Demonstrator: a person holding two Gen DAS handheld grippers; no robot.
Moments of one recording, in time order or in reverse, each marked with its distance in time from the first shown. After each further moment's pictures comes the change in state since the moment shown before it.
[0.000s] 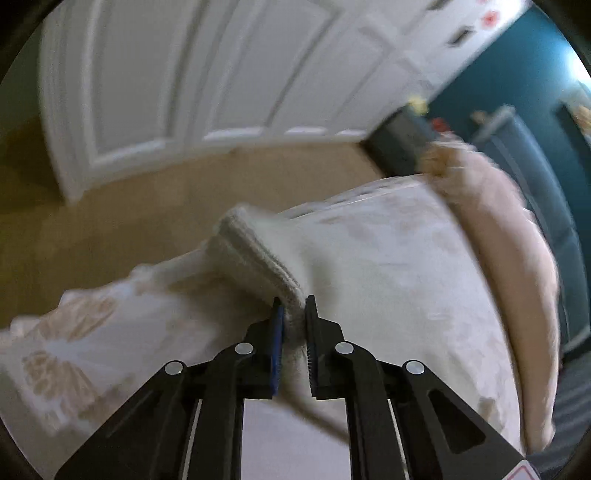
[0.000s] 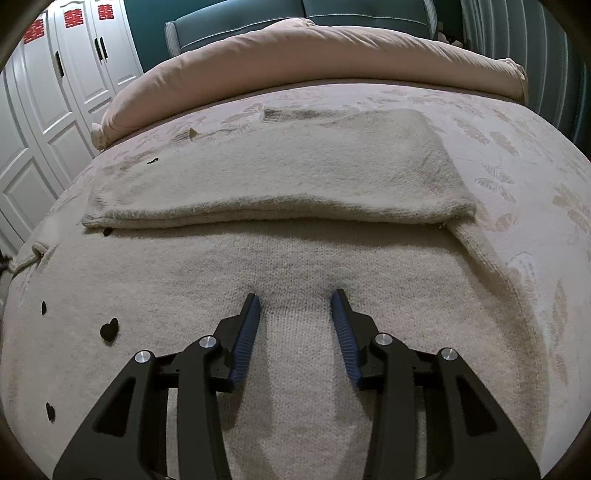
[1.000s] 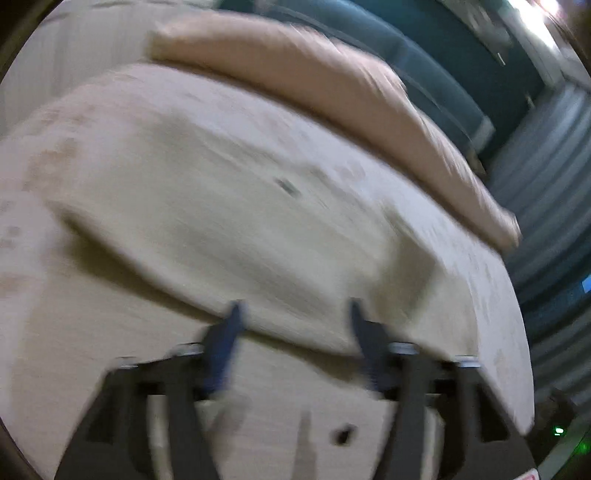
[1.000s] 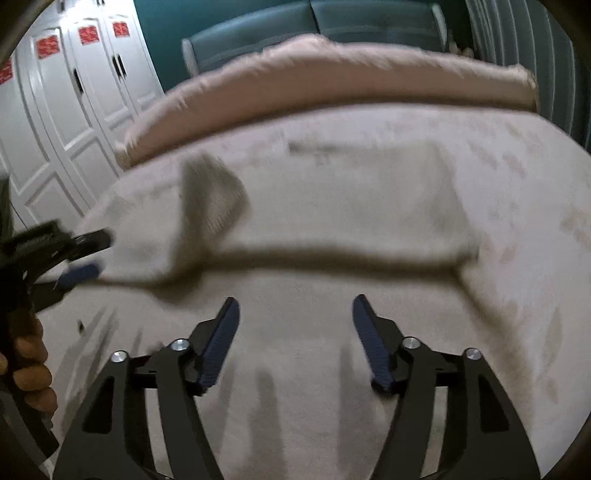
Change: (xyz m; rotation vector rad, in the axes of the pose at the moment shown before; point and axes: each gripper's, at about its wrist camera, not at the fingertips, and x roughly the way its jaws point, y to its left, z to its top) left arm -0.073 -0.261 -0.333 0.484 0.216 -0.334; right arm -0.031 0.013 0.029 0.002 -0.081 0.086
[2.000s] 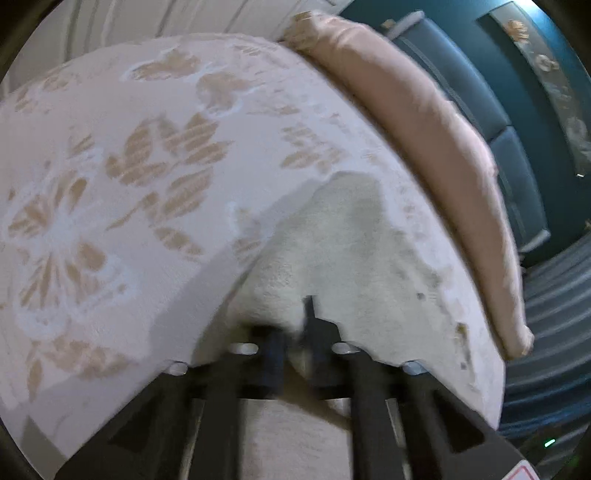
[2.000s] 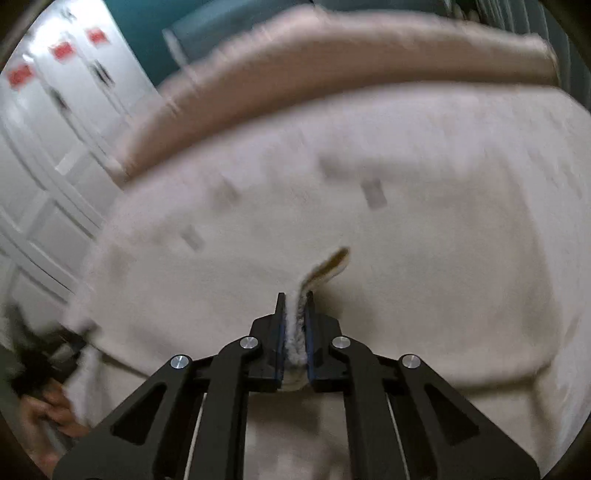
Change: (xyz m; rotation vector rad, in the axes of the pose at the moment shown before) left arm 0.014 0.133 0.064 -0.366 0.001 0.057; right arm 0.055 0.023 0.096 0.099 0.062 0.109
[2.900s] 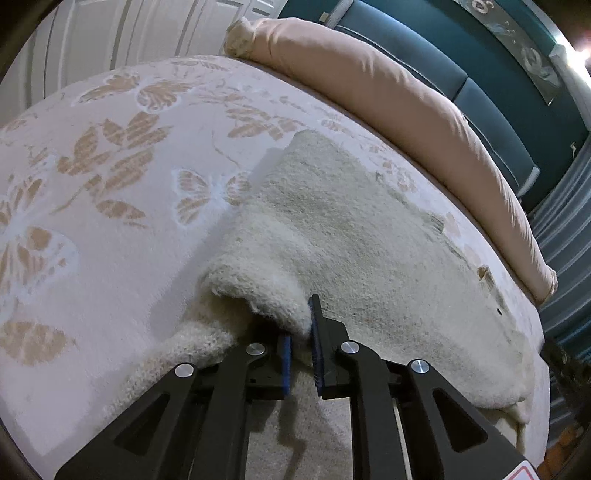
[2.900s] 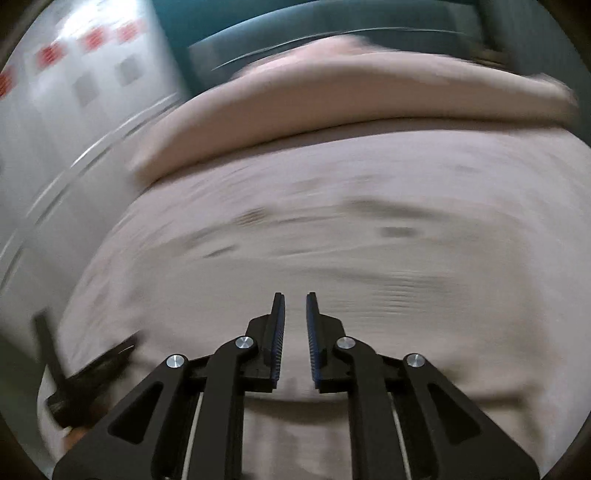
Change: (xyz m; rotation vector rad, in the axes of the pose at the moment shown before) left arm 0.034 -0.015 -0.054 0.252 -0.066 0.026; right arm 0.028 0.054 -0.010 -0.169 0.028 0.045
